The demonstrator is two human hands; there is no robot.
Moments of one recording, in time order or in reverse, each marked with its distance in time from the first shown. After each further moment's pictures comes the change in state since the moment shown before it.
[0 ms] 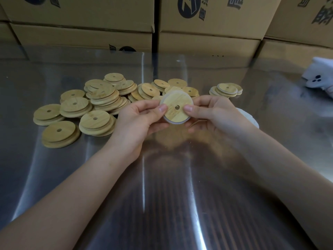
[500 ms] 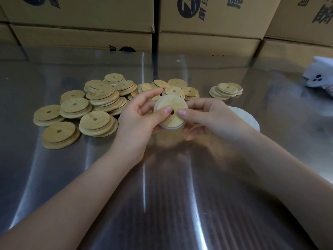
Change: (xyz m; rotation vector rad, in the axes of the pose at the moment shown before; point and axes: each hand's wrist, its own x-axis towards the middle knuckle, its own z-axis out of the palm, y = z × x) left_hand -0.008 0.000 0.007 0.036 -0.032 0.166; right_hand -0.006 -0.001 0.006 -0.144 -0.058 -0.002
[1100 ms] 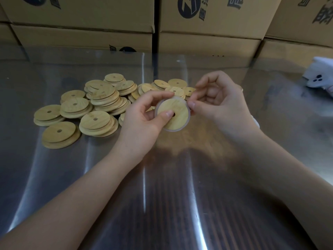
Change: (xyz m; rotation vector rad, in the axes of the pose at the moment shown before) left_hand -0.006 0.006 0.005 0.218 -0.080 0.212; right_hand -0.003 -0.007 -0.002 -0.014 0.211 -0.466
